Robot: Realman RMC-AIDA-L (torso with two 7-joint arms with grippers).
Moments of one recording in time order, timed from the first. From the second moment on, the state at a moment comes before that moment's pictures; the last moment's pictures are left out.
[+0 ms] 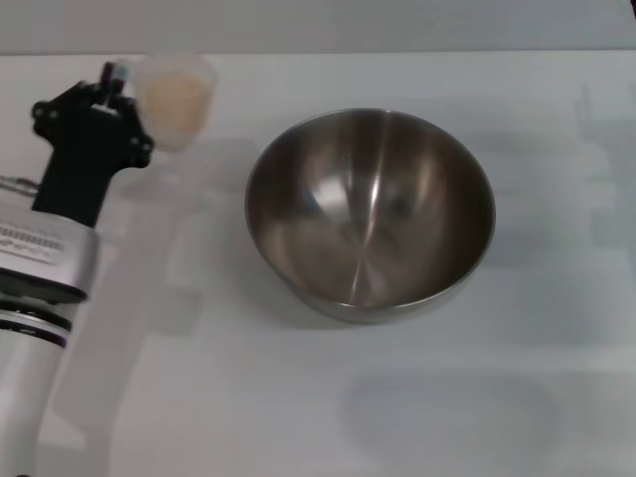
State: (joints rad) left arm -0.42 -2.07 -0.46 -0.48 1.93 1.28 0.61; right arm 0.34 2.07 1.26 0.57 -2.43 -1.01 -0.29
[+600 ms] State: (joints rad) left arm -0.42 -2.08 -0.39 -0.58 2.09 1.26 1.44; right arm 0.38 2.07 1.26 0.52 -2.43 -1.04 -0.29
